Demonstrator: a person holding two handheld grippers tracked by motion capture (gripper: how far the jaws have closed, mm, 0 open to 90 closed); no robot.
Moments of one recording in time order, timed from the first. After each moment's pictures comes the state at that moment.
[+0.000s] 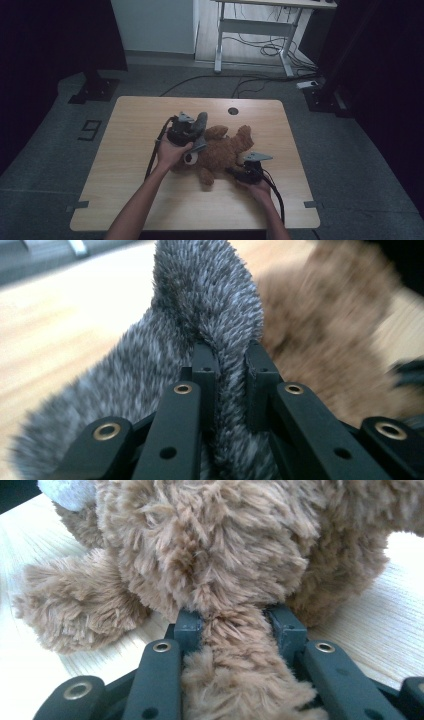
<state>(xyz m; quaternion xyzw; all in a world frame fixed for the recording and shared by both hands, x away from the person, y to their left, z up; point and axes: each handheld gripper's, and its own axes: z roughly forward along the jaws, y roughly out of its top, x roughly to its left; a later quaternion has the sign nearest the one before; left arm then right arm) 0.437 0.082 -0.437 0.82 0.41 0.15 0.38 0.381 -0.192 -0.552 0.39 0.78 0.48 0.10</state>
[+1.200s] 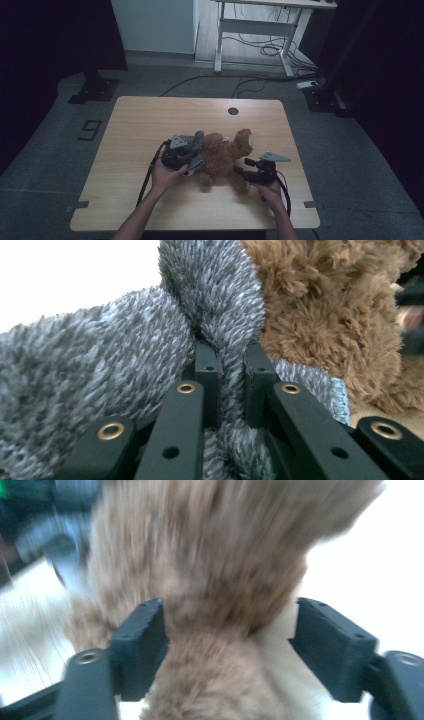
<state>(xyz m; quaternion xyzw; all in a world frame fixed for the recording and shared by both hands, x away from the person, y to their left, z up) 0.377 0.103 -0.479 0.80 0.39 0.16 0.43 0.365 -0.231 -0.527 0.42 0.72 0.55 0.09</state>
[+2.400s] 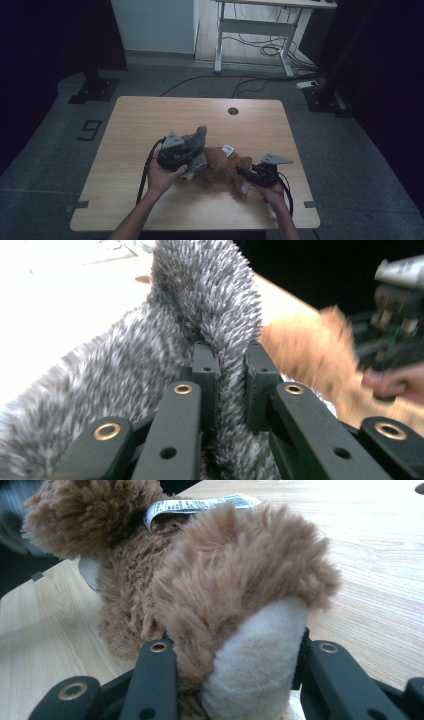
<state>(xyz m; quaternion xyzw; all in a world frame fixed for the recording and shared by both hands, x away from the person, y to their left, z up) 0.352 0.104 -0.419 0.78 0.37 0.14 0.49 0.356 -0.230 -0.524 0.37 0.74 0.56 0.08</state>
